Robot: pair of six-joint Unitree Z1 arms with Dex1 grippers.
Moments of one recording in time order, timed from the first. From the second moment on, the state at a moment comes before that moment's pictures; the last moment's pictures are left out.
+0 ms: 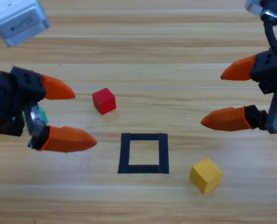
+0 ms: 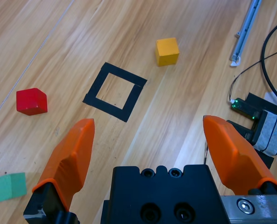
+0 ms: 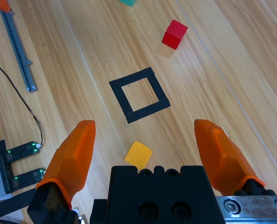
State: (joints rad) arm 0 -0.86 1.24 -0.85 0.31 -0.13 0.12; arm 1 0.97 1.43 -0.97 0.25 0.09 -0.20
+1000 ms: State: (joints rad) arm 0 -0.86 1.24 -0.83 0.32 -0.07 0.05; arm 1 0.97 1.63 -1.14 0.53 -0.17 0.22
